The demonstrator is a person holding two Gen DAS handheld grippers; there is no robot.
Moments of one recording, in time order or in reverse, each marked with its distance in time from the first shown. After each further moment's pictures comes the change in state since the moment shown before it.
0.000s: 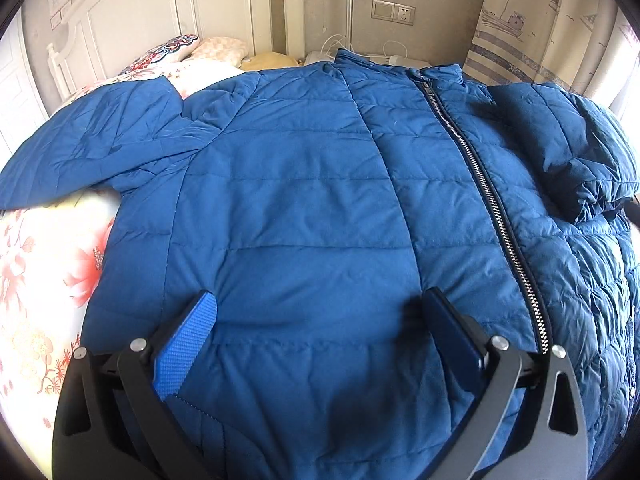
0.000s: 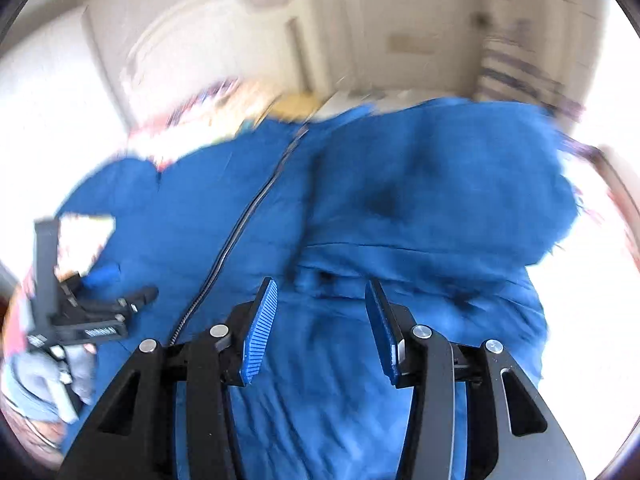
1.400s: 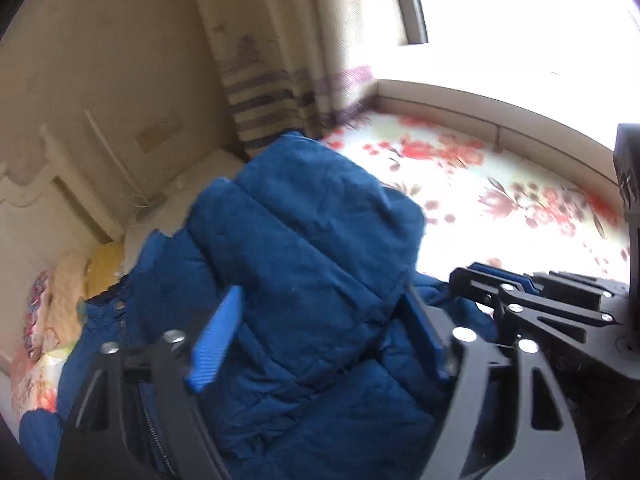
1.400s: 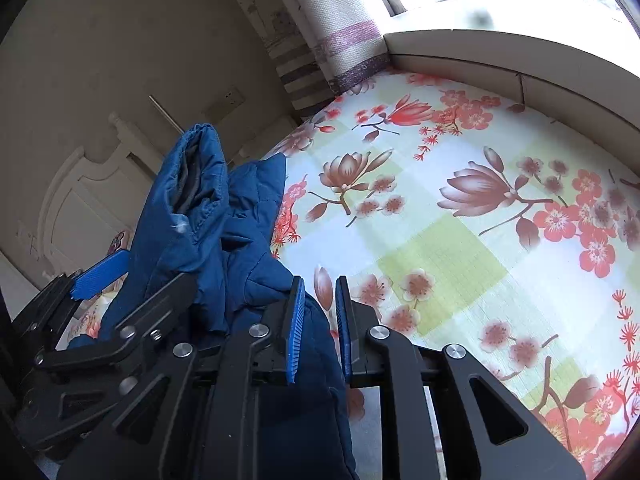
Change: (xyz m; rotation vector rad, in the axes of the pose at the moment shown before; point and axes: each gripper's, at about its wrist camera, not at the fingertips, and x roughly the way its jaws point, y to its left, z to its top) left arm -0.014 -0.307 0.076 0.718 -0.225 -0.265; right arm 0.001 -0.119 -0.046 0.510 -0.156 -0.219
